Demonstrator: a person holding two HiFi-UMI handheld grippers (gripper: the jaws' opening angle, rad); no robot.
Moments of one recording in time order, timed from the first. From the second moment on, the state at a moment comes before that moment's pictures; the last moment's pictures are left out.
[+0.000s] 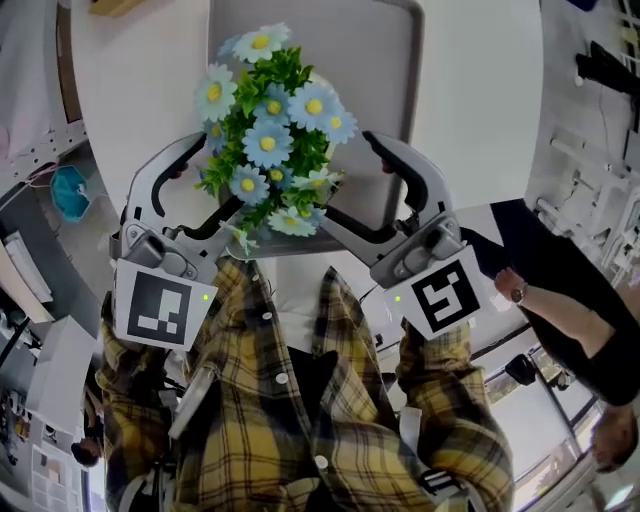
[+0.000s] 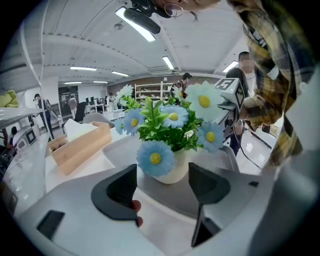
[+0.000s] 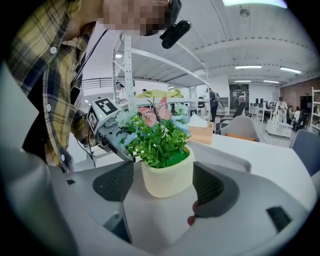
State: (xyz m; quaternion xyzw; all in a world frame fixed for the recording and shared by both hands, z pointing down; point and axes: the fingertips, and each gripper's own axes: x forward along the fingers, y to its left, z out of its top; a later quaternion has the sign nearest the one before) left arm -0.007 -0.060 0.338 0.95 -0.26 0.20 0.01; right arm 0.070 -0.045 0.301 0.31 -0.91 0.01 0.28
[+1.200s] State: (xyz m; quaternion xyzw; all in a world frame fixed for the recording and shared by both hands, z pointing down) left arm -0.036 -0.002 0.108 0.91 -0.41 -0.02 -0.03; right arm 0.023 0.003 0.077 0.35 -0.93 -0.12 0.08
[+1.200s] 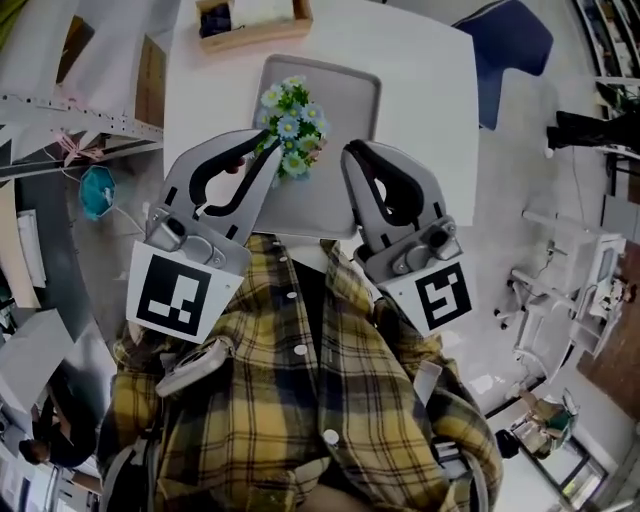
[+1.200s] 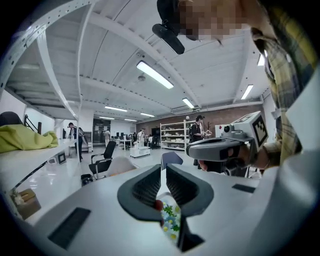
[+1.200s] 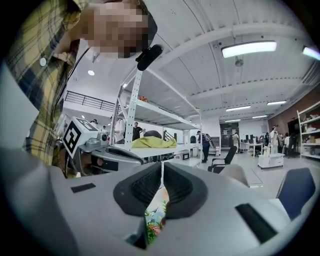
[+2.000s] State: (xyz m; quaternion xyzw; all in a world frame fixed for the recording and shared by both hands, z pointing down) left arm -0.028 -0.003 0.085 0.91 -0.40 -0.06 -0.04; right arm 0.016 0.001 0.067 0.34 -0.93 -0.13 0.08
